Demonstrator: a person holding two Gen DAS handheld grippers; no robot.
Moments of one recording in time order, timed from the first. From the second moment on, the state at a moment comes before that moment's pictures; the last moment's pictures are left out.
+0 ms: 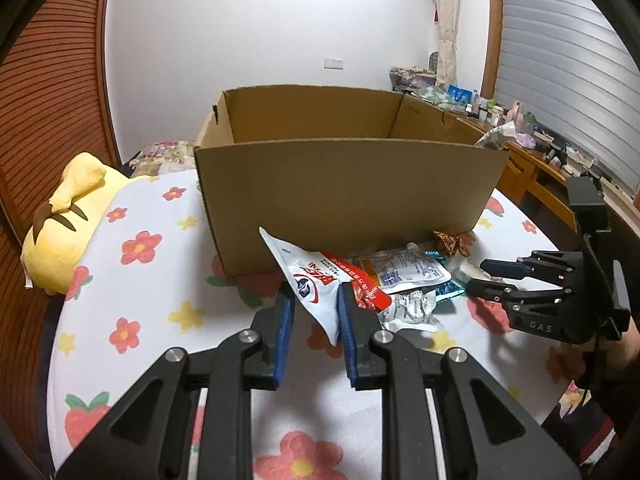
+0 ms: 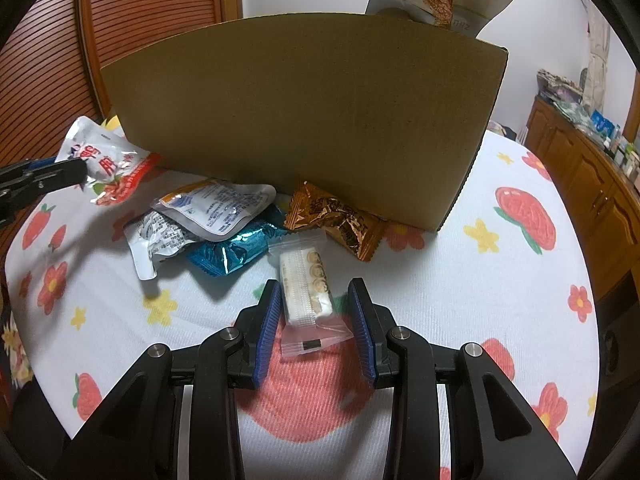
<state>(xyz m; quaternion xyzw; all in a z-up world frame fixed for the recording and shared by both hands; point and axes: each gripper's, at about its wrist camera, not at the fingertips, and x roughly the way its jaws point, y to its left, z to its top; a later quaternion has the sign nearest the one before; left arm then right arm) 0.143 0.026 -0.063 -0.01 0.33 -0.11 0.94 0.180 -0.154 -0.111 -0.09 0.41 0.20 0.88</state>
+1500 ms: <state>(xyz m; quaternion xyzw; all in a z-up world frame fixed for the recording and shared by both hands) 0.150 0.016 0.019 0.02 0.25 -0.12 0.96 0.141 -0.140 -0.007 -0.08 0.29 0.26 0.92</state>
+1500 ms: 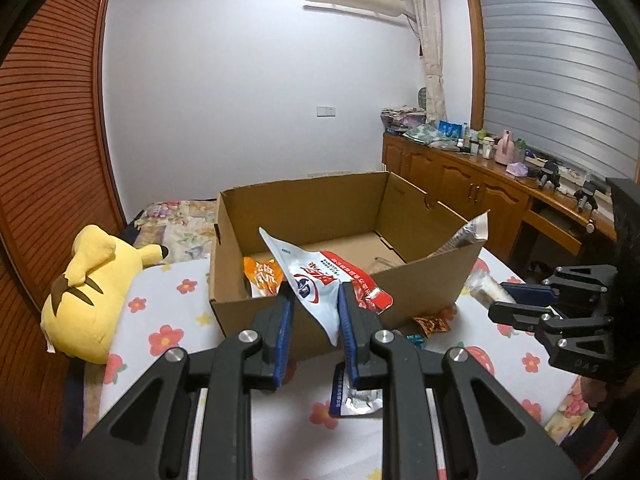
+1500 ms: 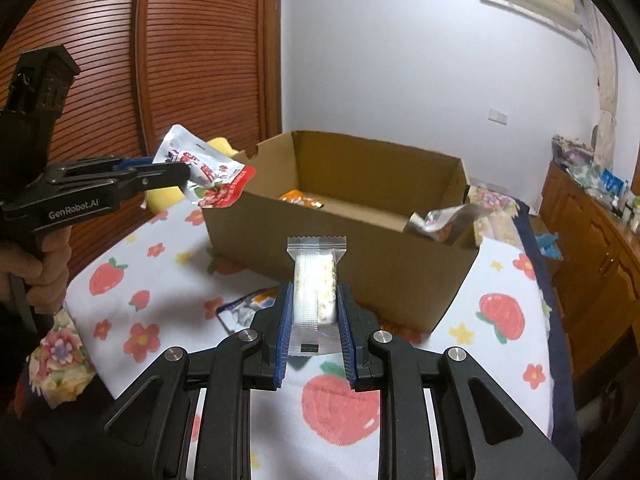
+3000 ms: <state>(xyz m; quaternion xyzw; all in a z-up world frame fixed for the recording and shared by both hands) 0.222 0.023 0.001 0.02 0.29 -0.07 0.95 0.235 -0.101 0.000 -0.07 0.31 0.23 0.92</state>
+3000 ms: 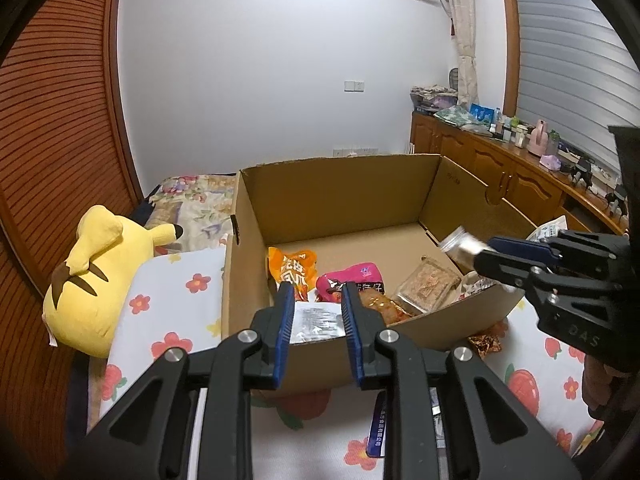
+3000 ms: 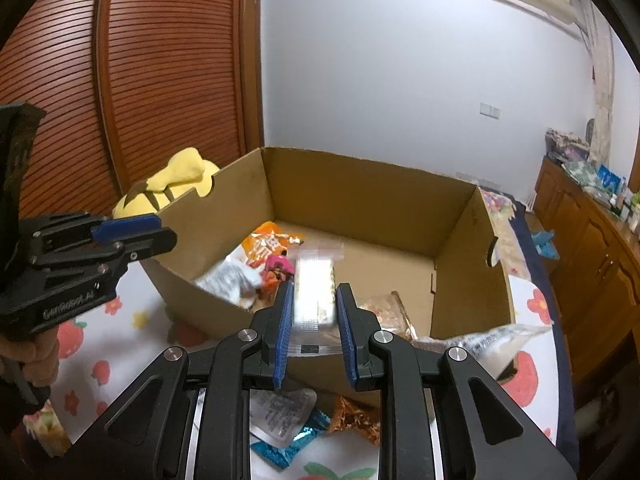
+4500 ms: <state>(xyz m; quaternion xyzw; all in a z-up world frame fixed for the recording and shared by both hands) 0.160 -0.031 -0.077 0.04 0.35 -0.17 0.92 0.175 -0.154 -0.031 -0.04 0.33 0.23 0.91</state>
